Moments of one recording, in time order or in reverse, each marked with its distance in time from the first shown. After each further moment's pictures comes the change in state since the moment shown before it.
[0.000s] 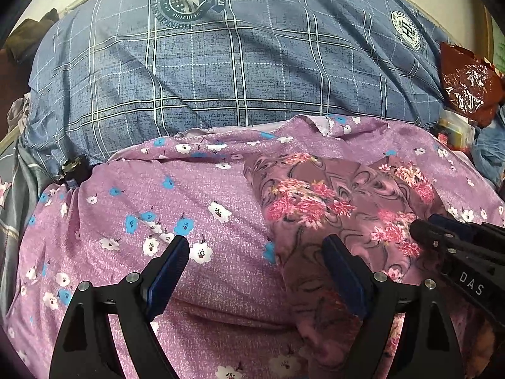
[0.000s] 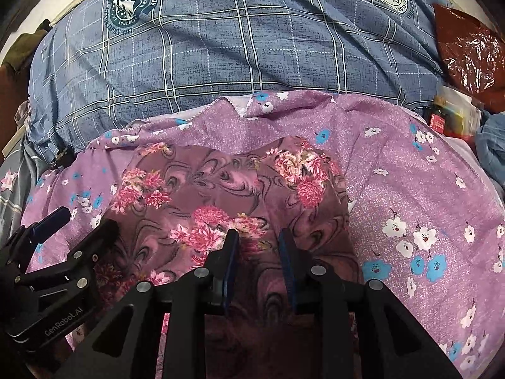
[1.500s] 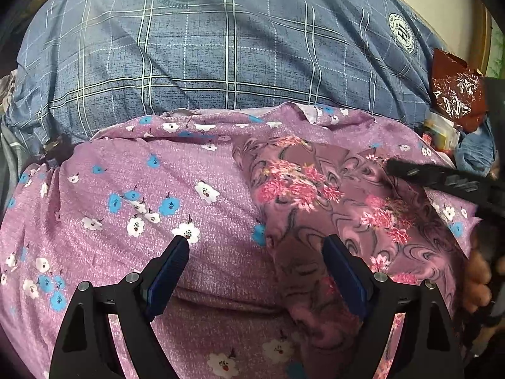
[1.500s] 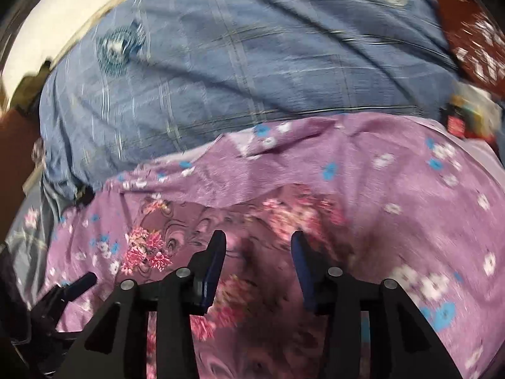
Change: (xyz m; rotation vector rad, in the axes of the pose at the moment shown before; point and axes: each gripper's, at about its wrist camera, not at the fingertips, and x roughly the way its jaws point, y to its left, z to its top) left arm 0.003 0.020 -0.008 -0.044 0.058 -0.117; right arm 0.032 -0.025 0.042 0.052 0.003 0.150
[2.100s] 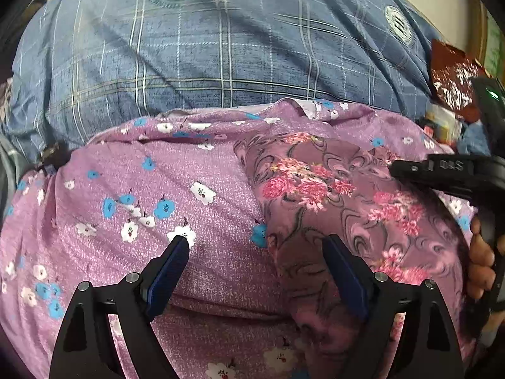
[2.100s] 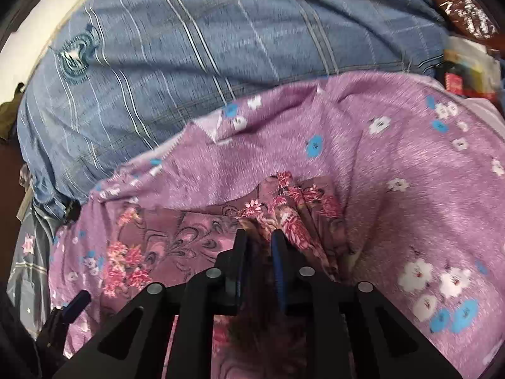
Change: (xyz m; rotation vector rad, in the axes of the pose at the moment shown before) left arm 0.010 -0.003 0.000 0.024 0.010 0.000; right arm 0.002 -0.032 -0.002 0.160 -0.002 -0.005
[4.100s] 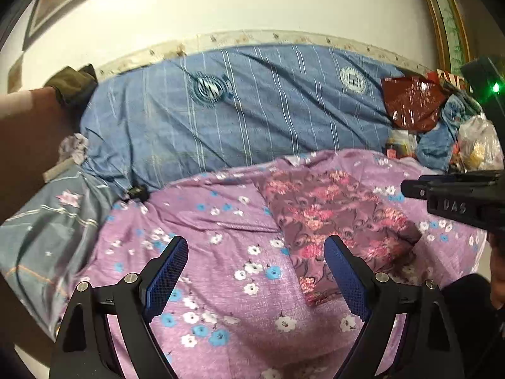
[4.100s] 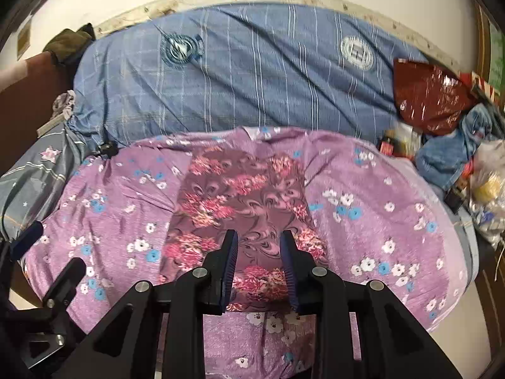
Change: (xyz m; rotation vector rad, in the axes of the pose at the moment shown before) left arm -0.305 -0.013 -0.158 0.115 -0.337 0.126; right arm -0.225 0.091 -0.153 -0.320 -0.198 -0.184
